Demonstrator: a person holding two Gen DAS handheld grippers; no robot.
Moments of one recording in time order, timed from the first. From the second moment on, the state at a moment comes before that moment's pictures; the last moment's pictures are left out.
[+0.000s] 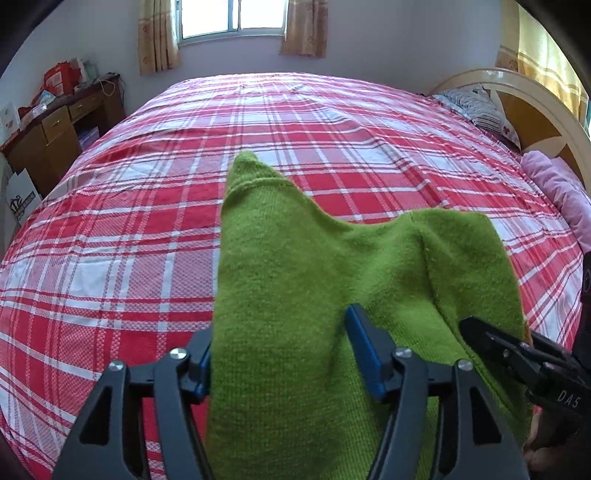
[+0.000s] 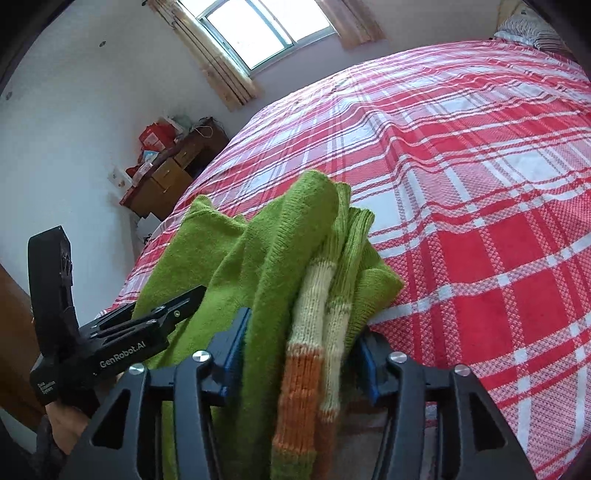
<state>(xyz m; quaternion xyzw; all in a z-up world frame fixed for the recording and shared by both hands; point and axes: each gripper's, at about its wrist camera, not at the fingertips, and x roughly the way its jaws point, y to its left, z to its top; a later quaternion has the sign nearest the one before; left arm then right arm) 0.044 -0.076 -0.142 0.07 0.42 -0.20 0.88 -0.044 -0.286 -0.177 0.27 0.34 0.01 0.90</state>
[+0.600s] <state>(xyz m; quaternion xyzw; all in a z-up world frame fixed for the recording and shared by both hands) 0.008 -0.071 -0.117 0.08 0.36 -0.19 0.91 -0.075 -0.235 -0.129 0.17 0.30 -0.03 0.94</state>
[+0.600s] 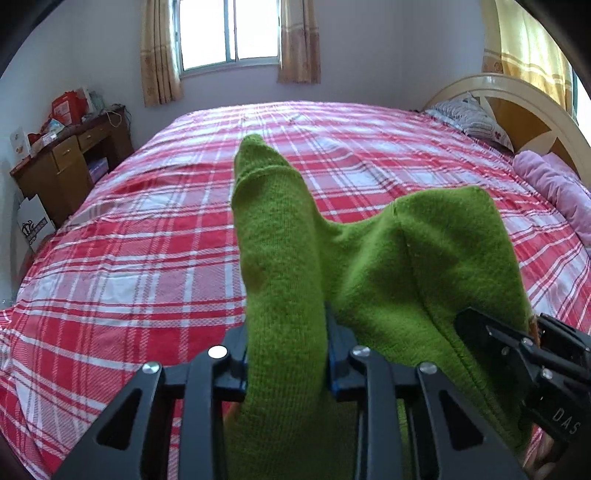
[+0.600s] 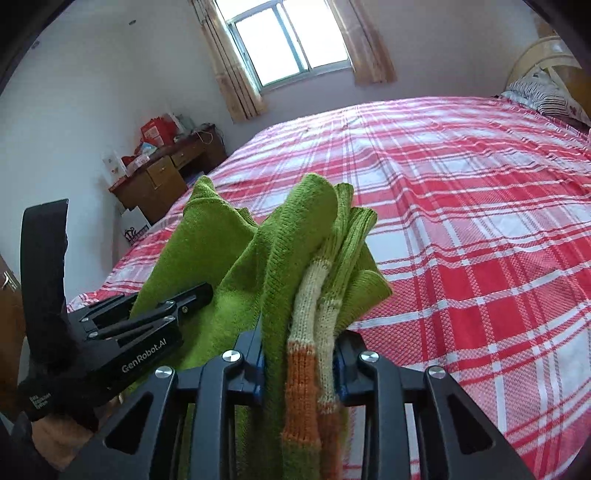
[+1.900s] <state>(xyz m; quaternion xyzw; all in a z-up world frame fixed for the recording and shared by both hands) -0.006 0.114 -0.081 -0.02 0.30 -0.05 0.95 -0.033 -0.068 -0.071 0.08 0.25 0.13 0.96</state>
